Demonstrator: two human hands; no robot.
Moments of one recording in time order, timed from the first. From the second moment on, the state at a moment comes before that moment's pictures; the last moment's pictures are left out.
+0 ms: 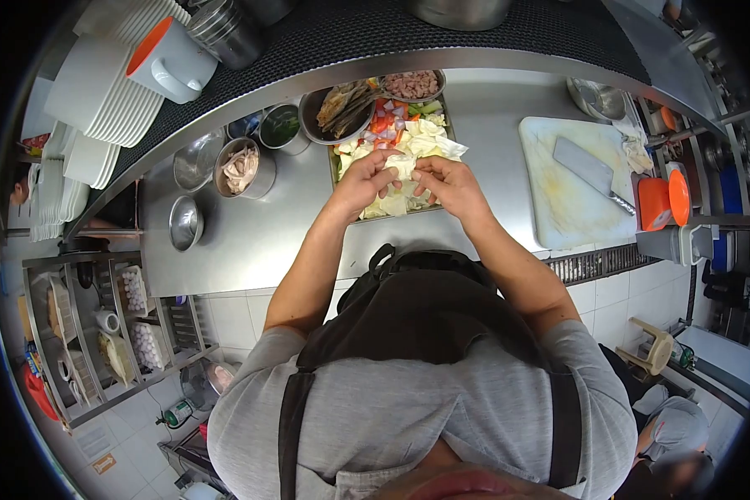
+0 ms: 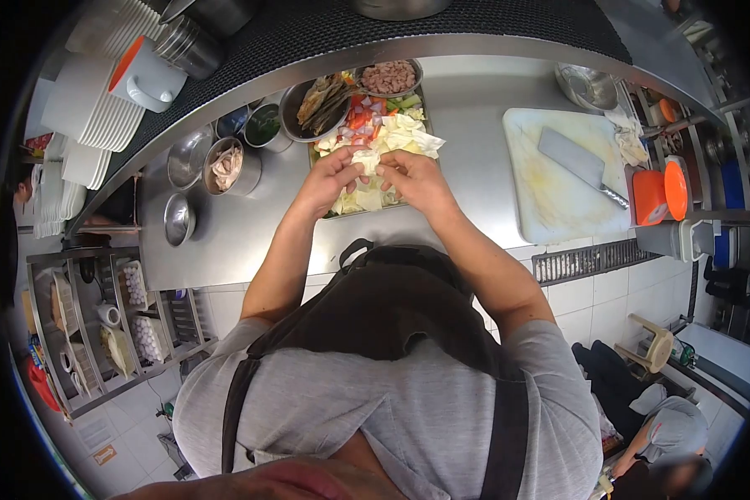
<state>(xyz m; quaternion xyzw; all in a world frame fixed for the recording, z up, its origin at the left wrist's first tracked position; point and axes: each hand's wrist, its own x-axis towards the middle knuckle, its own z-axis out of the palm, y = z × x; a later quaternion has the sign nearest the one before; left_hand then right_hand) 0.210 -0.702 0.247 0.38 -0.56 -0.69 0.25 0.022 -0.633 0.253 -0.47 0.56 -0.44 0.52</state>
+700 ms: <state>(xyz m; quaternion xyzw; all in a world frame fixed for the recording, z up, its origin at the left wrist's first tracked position) 0.226 -0.678 0.211 0.32 -0.65 -0.66 0.21 0.021 -0.627 0.215 -0.48 0.55 -0.35 0.59</state>
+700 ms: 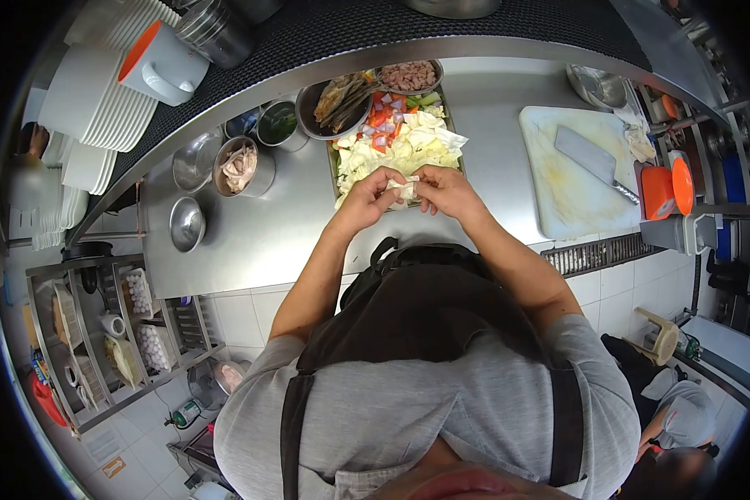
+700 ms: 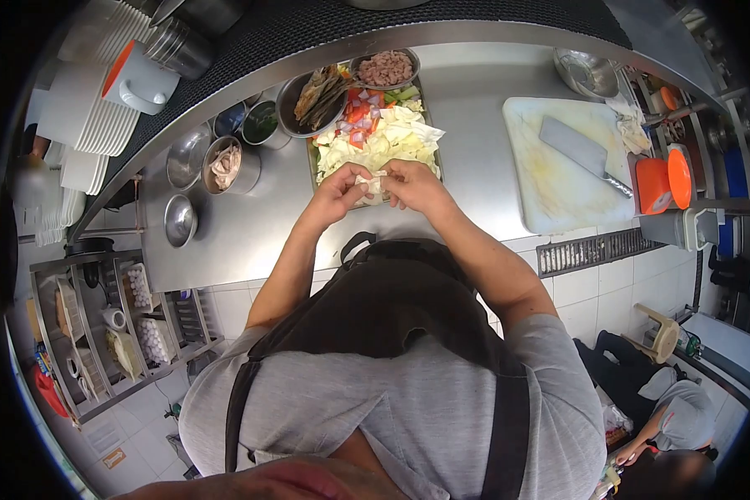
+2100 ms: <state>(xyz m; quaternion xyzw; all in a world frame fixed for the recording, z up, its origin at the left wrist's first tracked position) 0.113 -0.807 0.201 0.46 -0.83 -0.17 -0.27 -0.003 -0.584 0.155 -0.72 0.61 -0.31 0.15</state>
